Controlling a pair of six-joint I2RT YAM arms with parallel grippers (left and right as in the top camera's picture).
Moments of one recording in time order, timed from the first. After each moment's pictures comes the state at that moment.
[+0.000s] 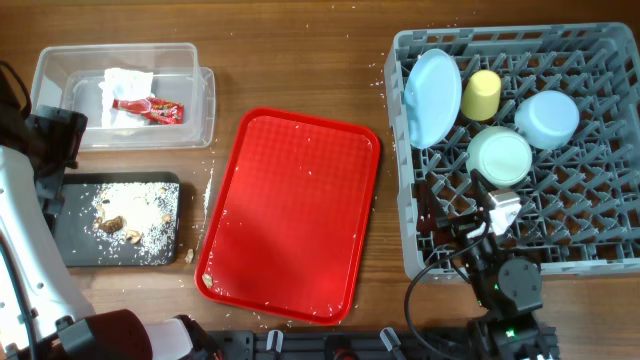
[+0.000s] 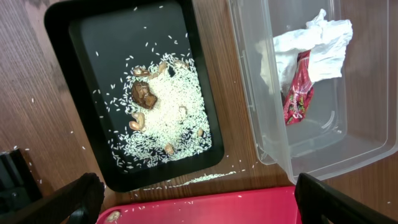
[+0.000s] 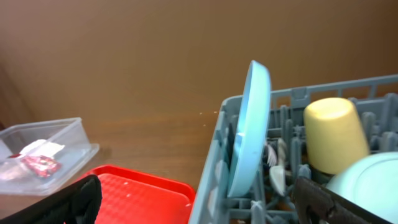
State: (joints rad) left arm 0.47 1.53 1.67 -1.41 -0.08 -0.88; right arm 0.23 0.26 0.01 0.28 -0.04 0.23
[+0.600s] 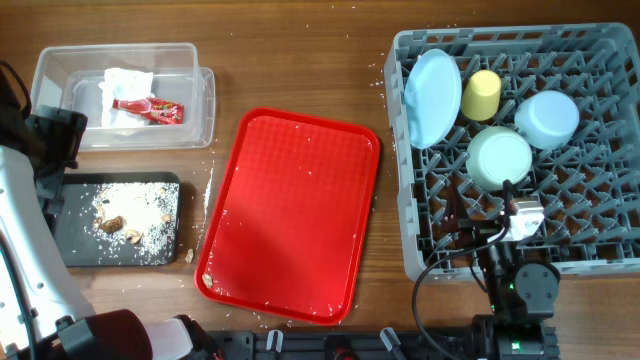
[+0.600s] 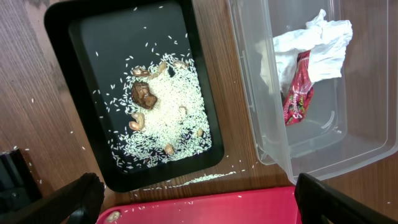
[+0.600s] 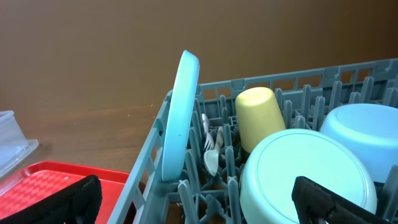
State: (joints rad) left arm 0.47 1.53 1.67 -1.41 -0.08 -0.88; right arm -0.02 0.05 0.01 0.01 -0.12 0.16
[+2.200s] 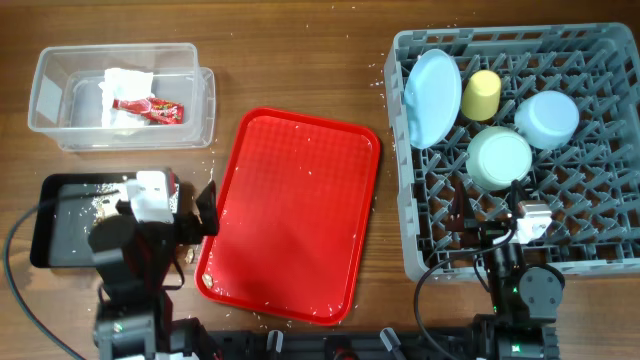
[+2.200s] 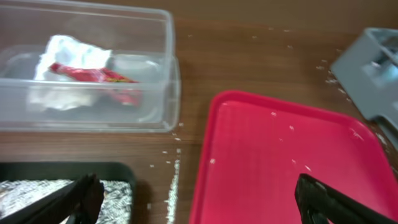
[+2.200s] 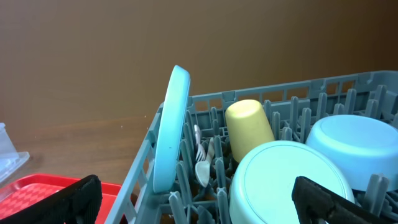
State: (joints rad) left arm 0.17 0.52 0.43 -0.37 0.27 -0.01; right arm -0.06 0.01 0.01 0.01 -0.13 0.15
